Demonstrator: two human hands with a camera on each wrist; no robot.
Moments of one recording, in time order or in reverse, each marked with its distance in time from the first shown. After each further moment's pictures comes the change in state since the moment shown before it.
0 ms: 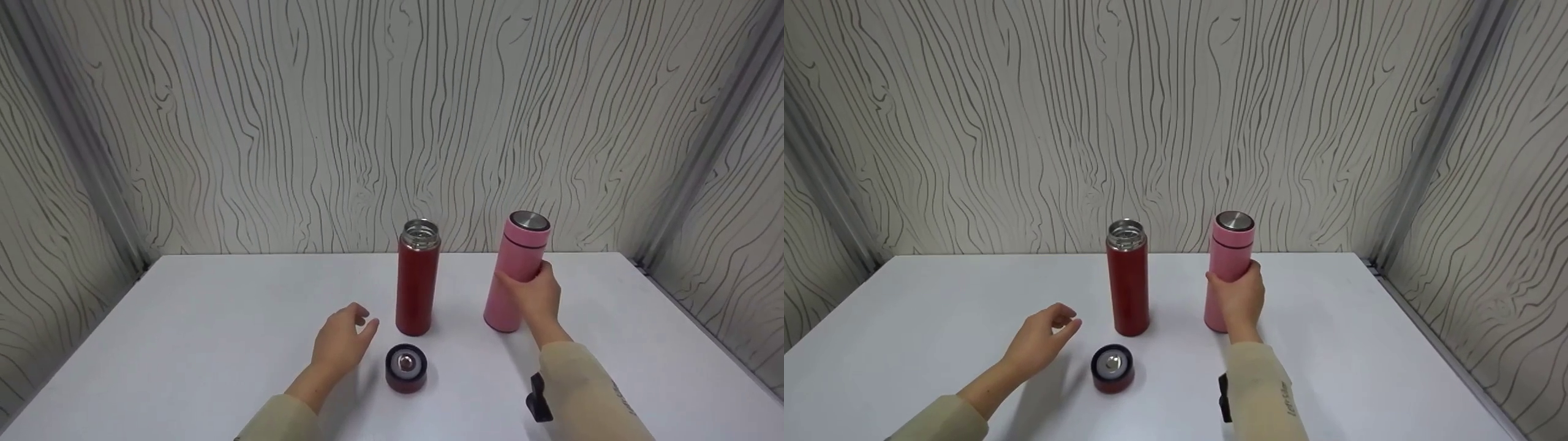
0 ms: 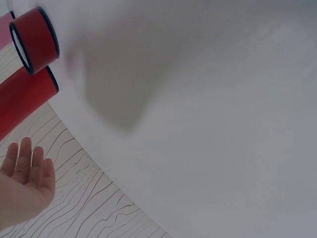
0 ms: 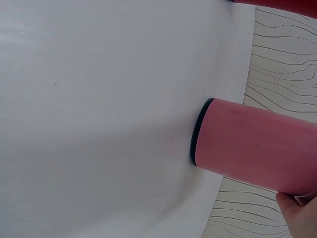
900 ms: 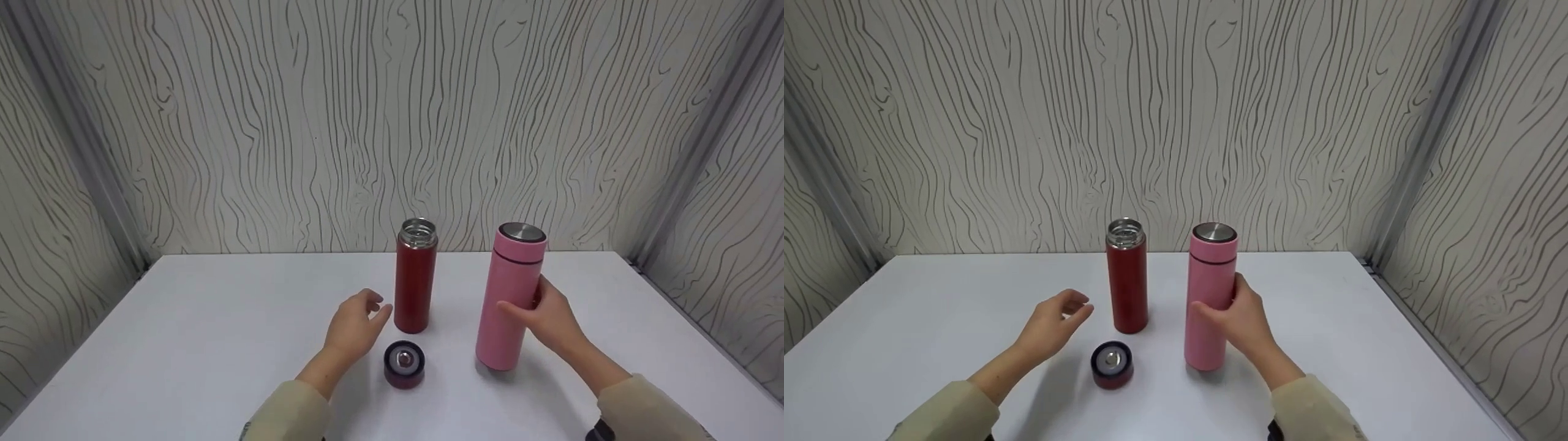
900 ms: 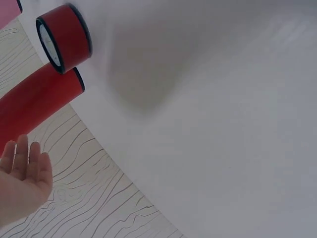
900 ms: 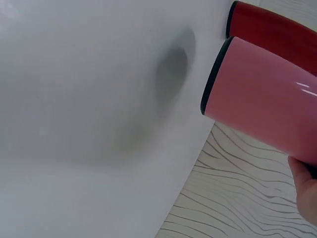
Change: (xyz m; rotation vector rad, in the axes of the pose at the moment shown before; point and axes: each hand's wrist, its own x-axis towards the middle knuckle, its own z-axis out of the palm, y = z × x) left_hand 0.005 0.024 -0.004 -0.129 -0.047 0.027; right_hand -0.055 -0.010 -0.041 -0.072 -0.322 -0.168
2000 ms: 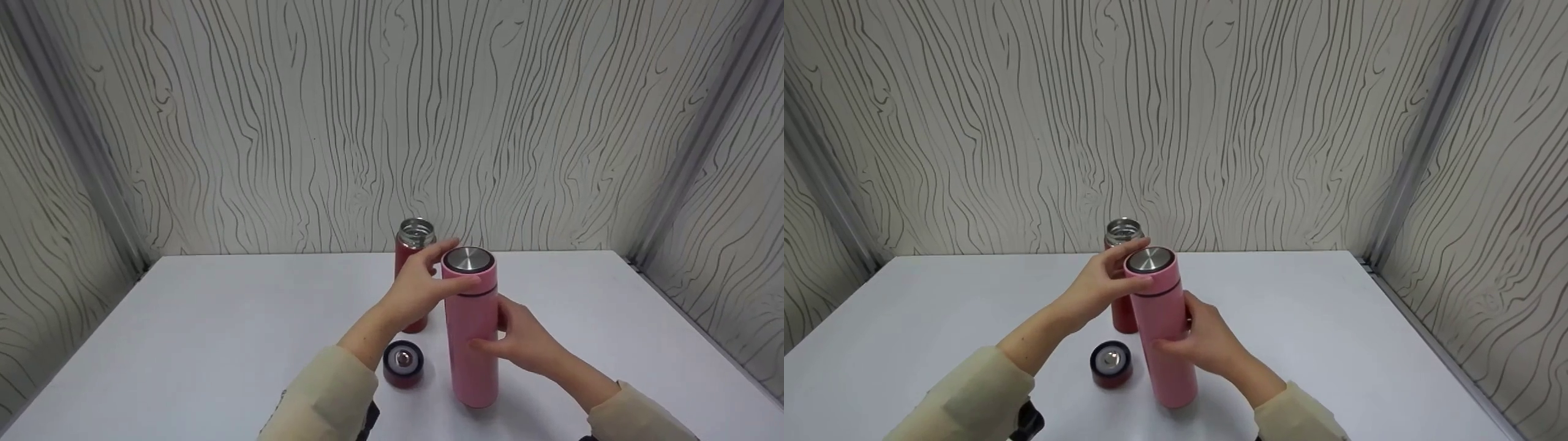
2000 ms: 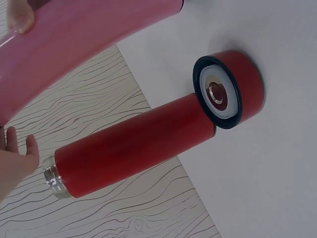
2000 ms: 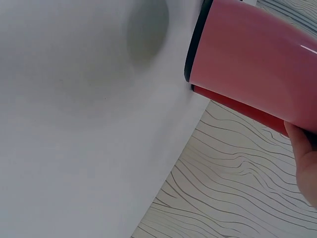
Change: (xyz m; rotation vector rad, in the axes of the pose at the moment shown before) left_hand 0.013 0.100 -0.006 -0.537 -0.290 0.187; right_hand -0.027 -0.023 0.021 -0.025 -0.291 -0.314
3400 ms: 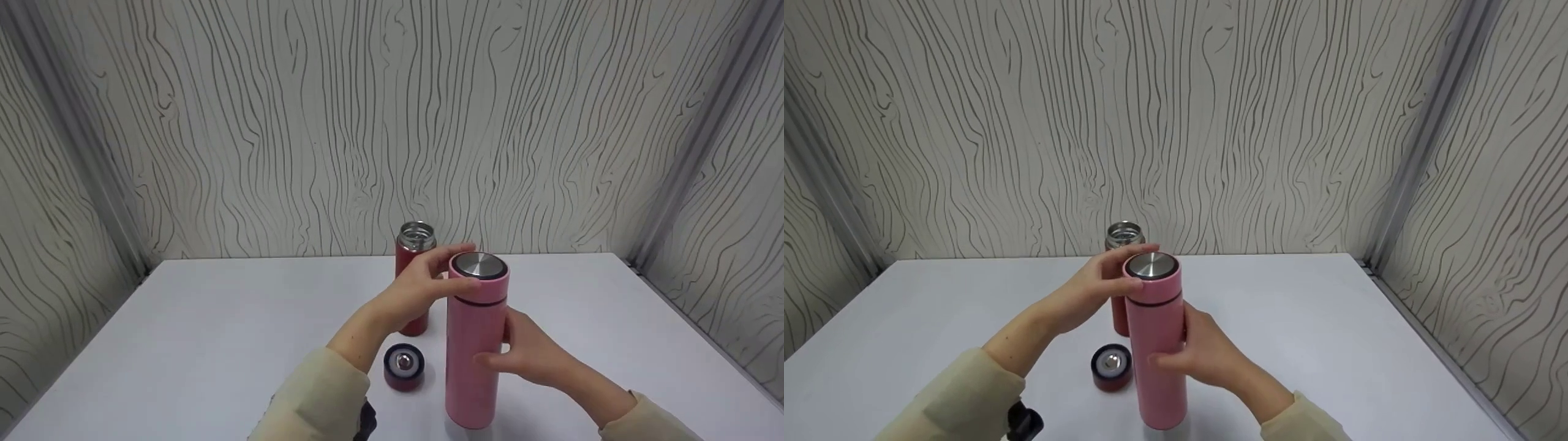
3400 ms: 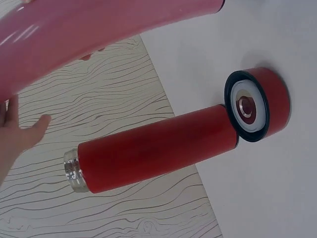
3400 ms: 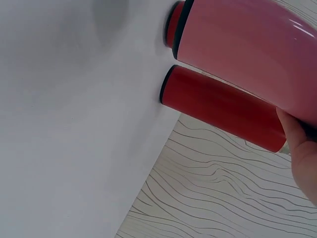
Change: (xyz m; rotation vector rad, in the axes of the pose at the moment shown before) left_hand -0.009 0.018 -0.007 -0.107 -0.175 -0.005; right_hand -0.015 -0.020 -0.004 0.092 -0.101 -0.059
